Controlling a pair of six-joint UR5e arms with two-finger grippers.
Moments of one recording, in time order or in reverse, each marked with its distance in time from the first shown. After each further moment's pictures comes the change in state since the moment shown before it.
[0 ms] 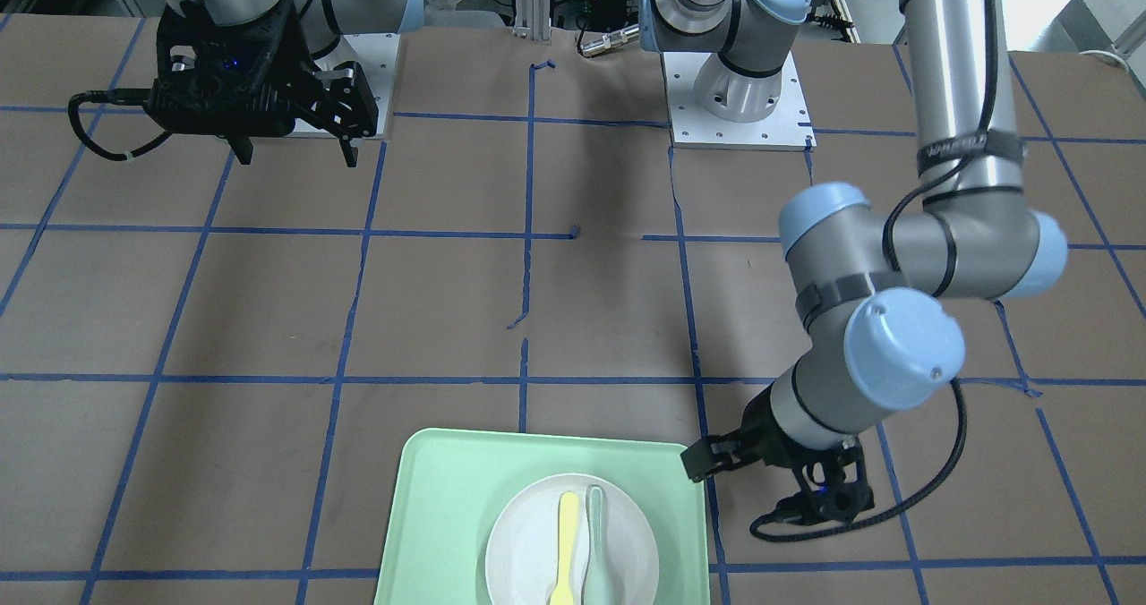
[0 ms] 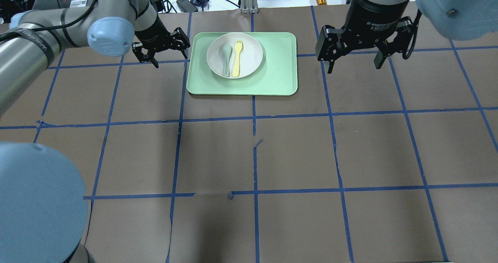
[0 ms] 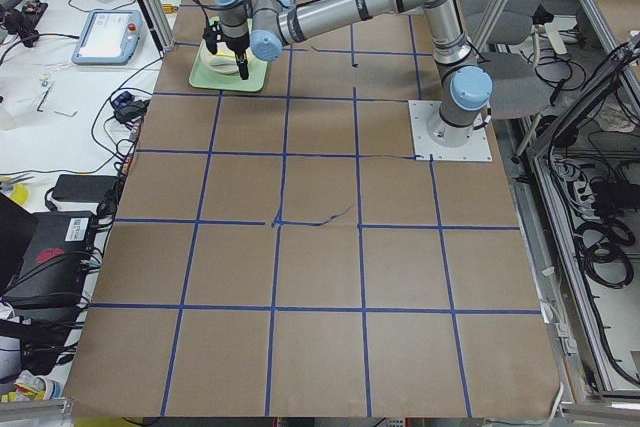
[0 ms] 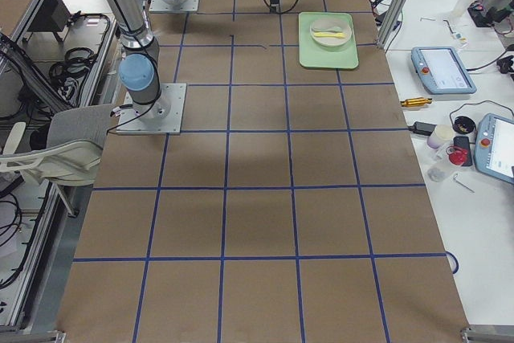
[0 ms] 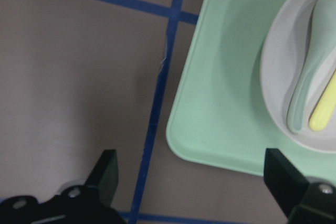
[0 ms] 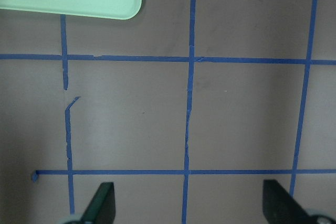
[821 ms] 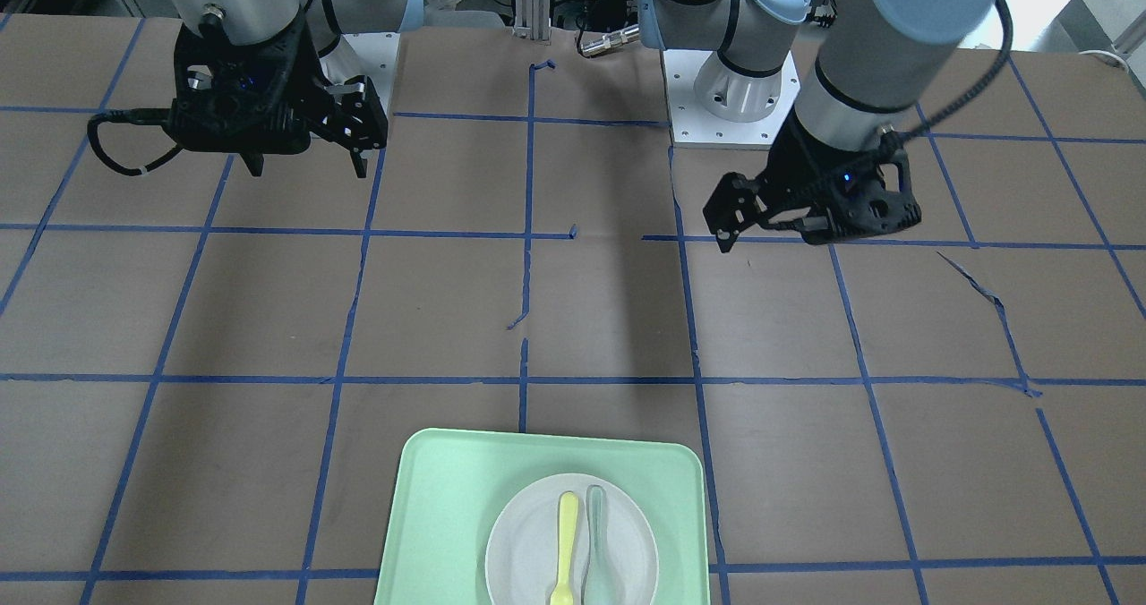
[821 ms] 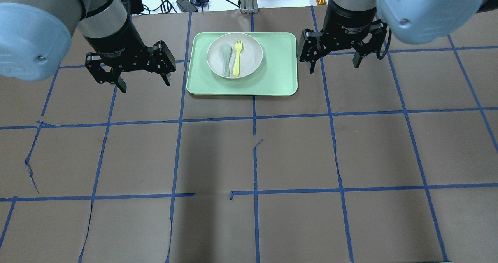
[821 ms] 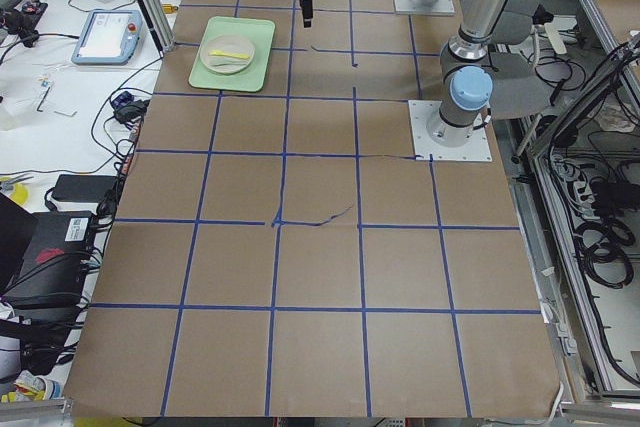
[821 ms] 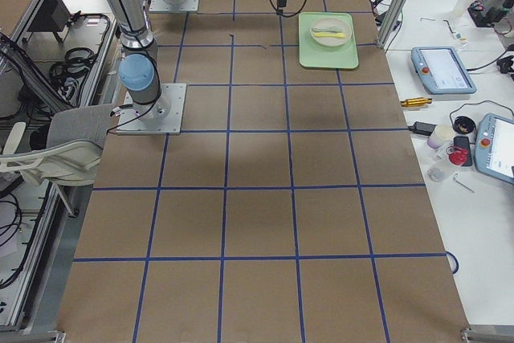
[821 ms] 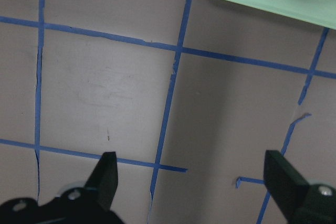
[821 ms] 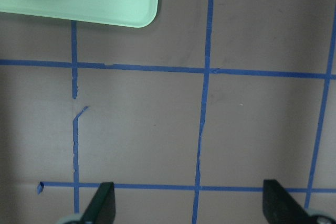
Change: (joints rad) left arm -0.111 0.428 -0.113 -0.370 0.072 0.014; right arm 0.065 0.116 -0.010 -0.134 0.008 0.015
